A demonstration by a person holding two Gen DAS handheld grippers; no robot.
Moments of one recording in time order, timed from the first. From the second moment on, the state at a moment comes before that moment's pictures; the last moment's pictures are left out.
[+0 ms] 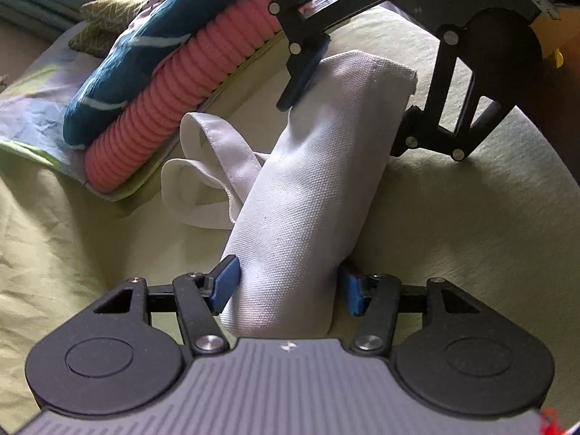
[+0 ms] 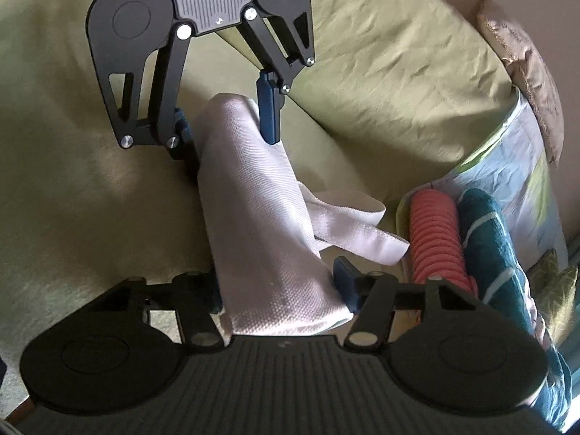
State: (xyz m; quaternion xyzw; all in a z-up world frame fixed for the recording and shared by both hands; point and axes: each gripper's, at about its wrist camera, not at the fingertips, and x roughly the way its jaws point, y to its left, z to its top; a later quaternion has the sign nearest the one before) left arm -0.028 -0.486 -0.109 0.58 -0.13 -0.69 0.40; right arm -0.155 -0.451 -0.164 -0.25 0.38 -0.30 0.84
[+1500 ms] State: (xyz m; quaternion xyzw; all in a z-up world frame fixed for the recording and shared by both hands) left arm -0.057 -0.459 -0.046 0.59 -0.16 -0.72 0.34; right arm -0.241 -0.601 -0.208 0.62 0.25 -0.05 0.74
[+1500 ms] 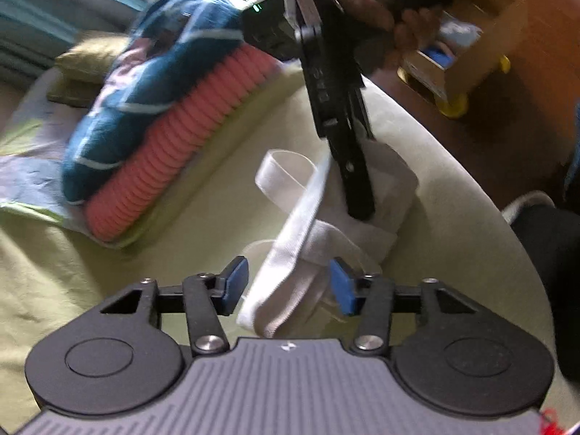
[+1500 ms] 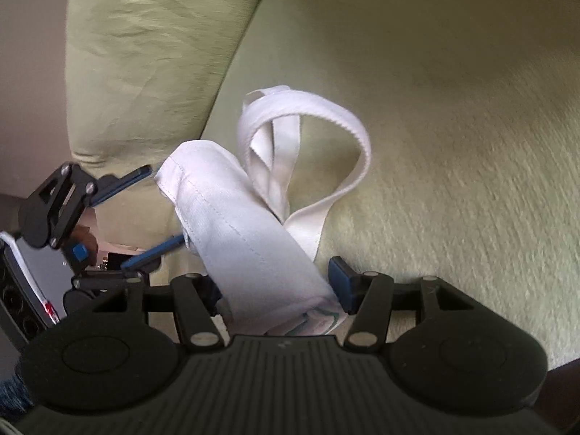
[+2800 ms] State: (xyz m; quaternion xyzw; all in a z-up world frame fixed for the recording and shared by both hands) left arm -0.036 -0.517 -0.073 0.51 -0.04 -0.73 0.46; right arm -0.180 -0.399 -0.125 -0.01 0.27 -0.42 0.87
